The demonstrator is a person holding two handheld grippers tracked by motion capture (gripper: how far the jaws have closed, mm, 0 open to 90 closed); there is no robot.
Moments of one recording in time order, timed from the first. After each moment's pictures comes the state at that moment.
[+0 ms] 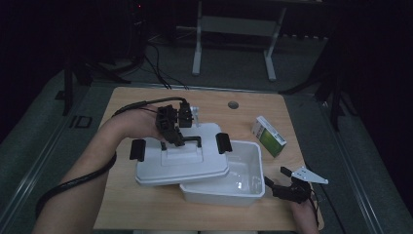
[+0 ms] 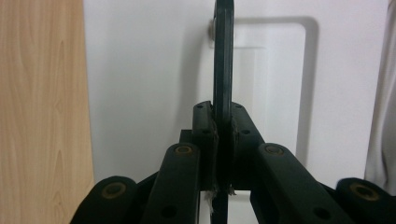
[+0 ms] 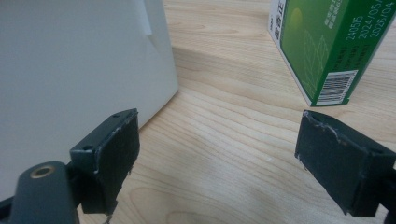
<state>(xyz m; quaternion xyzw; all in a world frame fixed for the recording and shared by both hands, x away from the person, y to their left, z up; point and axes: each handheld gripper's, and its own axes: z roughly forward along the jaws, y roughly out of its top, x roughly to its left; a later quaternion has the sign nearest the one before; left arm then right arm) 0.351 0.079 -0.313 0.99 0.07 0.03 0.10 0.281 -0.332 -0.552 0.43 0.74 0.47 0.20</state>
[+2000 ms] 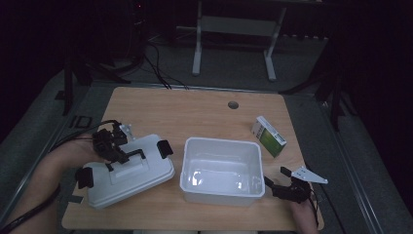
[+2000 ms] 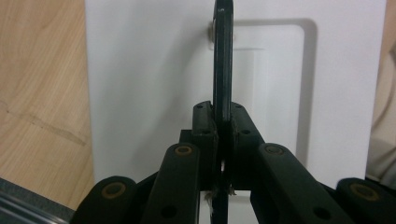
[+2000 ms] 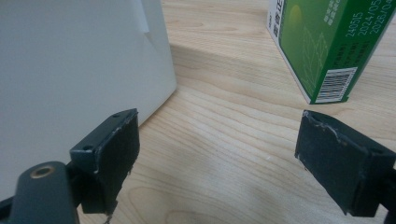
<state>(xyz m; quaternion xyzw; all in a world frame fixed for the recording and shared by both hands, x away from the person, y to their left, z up) 0.330 0.235 -0.405 0.97 0.24 0.02 0.10 0.281 -0.331 -0.552 0.44 0.74 0.47 0.20</state>
